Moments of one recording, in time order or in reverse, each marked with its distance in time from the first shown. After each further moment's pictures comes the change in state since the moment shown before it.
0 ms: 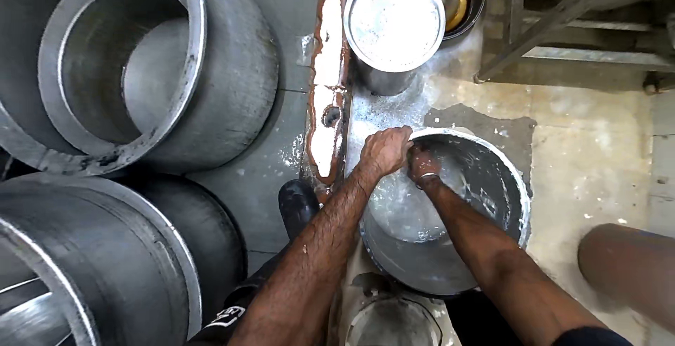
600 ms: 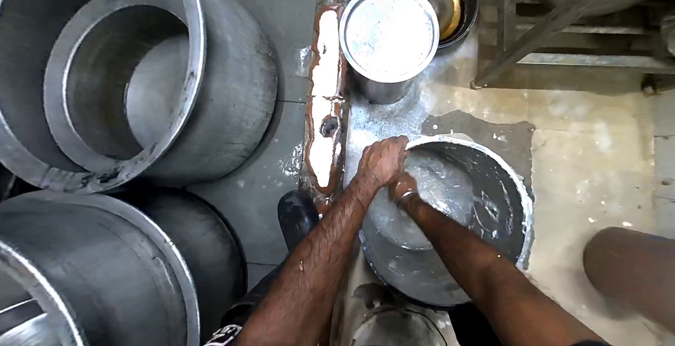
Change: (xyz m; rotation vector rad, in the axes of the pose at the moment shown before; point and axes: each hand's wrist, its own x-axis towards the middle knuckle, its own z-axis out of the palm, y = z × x) left_hand -0.001 0.002 -0.001 -0.006 -0.003 0.000; right_hand -0.033 -0.044 0.024 0.139 -0.117 -0.062
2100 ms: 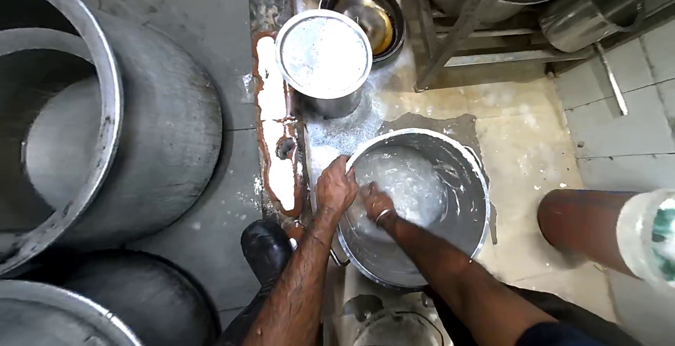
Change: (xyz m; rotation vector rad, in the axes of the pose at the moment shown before) left_hand -0.031 0.004 0.024 -0.210 0.218 -0.255; right_hand -0.021 0.026 0.017 -0.035 -0.056 -0.025
